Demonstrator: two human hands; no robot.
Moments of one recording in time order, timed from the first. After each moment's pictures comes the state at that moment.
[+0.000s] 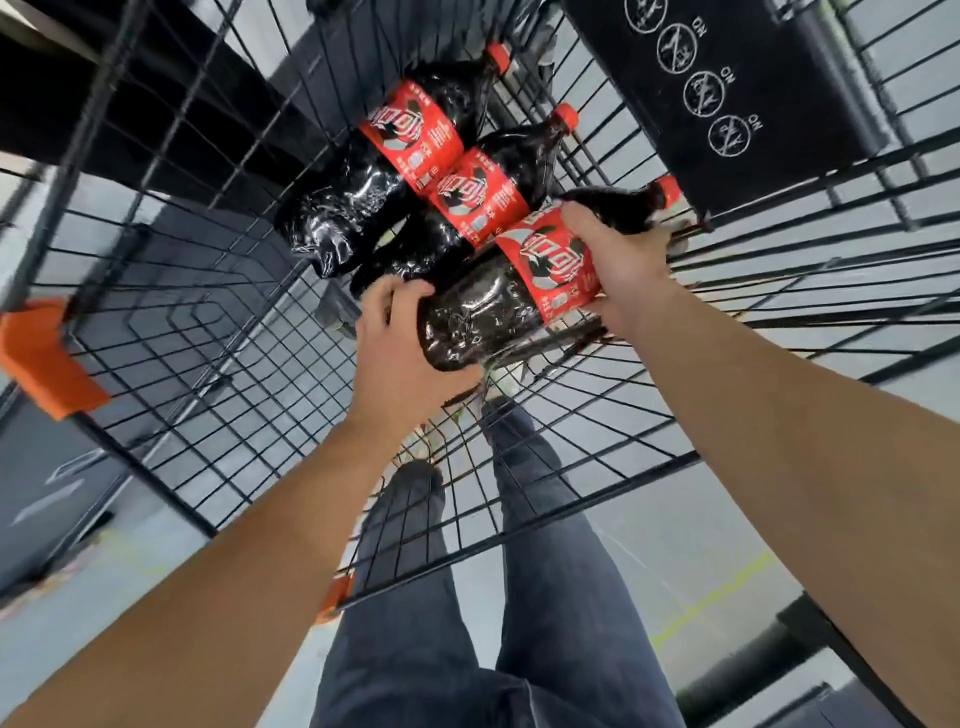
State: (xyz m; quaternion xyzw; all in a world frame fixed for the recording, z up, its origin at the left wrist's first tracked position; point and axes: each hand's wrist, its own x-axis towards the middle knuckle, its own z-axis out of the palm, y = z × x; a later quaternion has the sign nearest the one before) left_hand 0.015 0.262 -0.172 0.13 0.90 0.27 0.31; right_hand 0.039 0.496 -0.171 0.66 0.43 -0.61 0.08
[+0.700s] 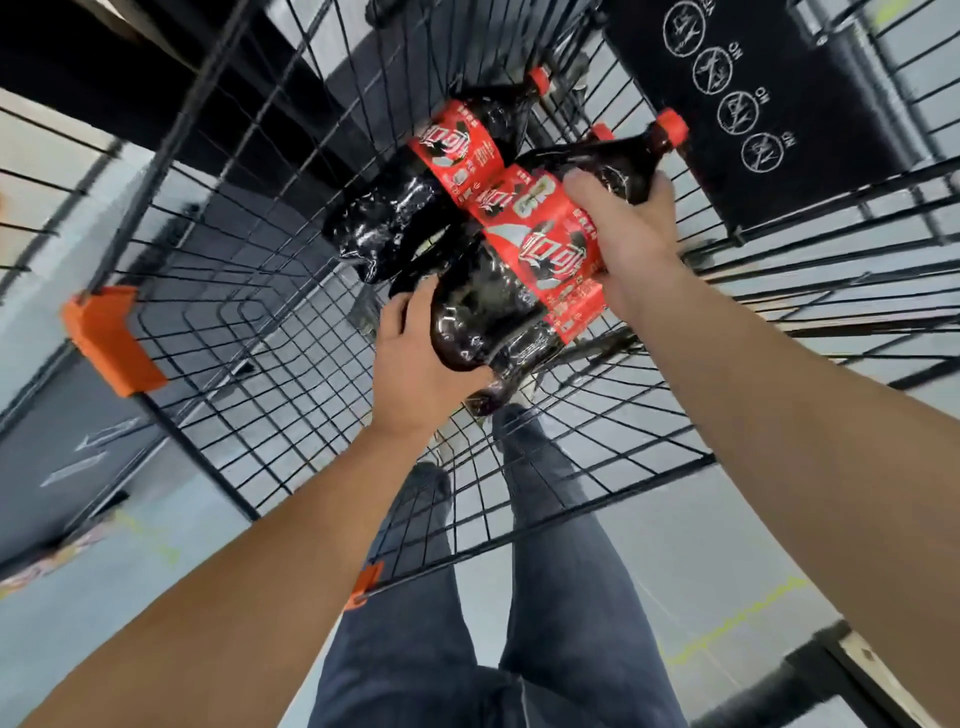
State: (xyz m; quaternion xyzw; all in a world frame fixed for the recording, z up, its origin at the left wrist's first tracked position) left_hand 0.031 0.254 -0.173 0.07 0.92 0.27 0.28; right_hand 0.014 0.486 -0.161 0.57 0.49 -0.66 0.03
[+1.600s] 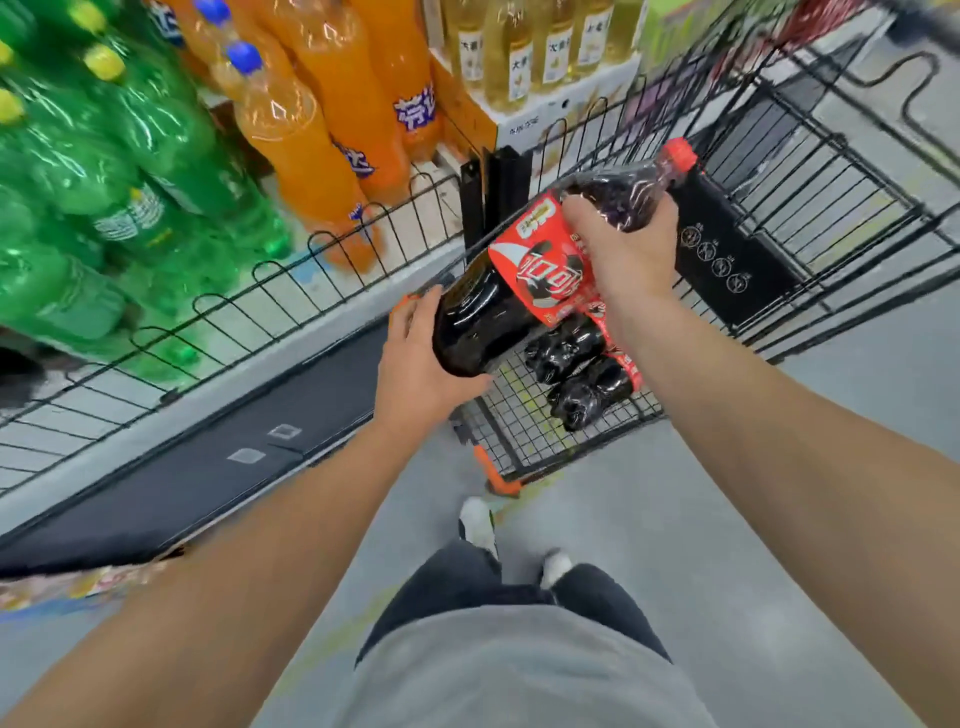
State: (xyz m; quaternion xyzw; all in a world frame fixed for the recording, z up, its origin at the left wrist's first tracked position) left_hand 0.086 0.033 0.060 0.12 0.92 0.38 0.08; right_hand 0.087 0.249 0.133 0.34 0.63 -0.67 -0.17
